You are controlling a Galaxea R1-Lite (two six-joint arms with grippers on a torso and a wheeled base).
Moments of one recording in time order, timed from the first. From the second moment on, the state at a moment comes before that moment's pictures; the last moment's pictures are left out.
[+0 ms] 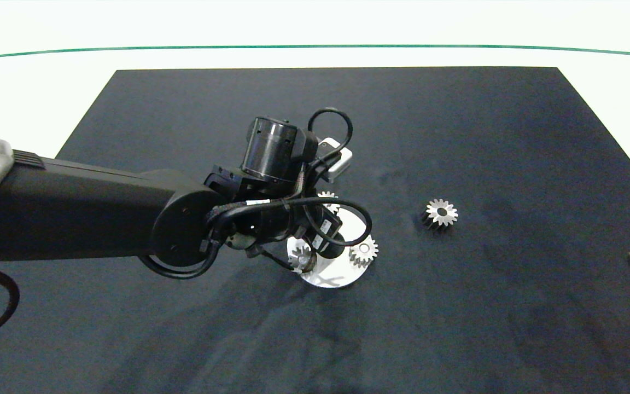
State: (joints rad) left arm -0.71 1.91 -1.38 -0.06 0.18 0.30; right arm 0.30 0.90 -0.87 0.29 -0.13 -0.11
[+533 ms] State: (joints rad) left arm -0.69 1.91 -1.39 -0.05 0.19 0.30; right arm 0.30 0.89 -0.86 0.29 -0.13 -0.11
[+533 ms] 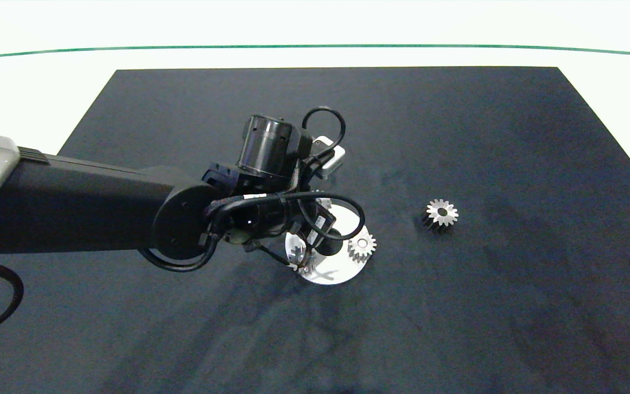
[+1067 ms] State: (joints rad) left arm -0.70 1.91 -1.39 -0.03 0.19 0.30; right arm 0.30 0.89 -0.85 0.29 -0.13 -0.11
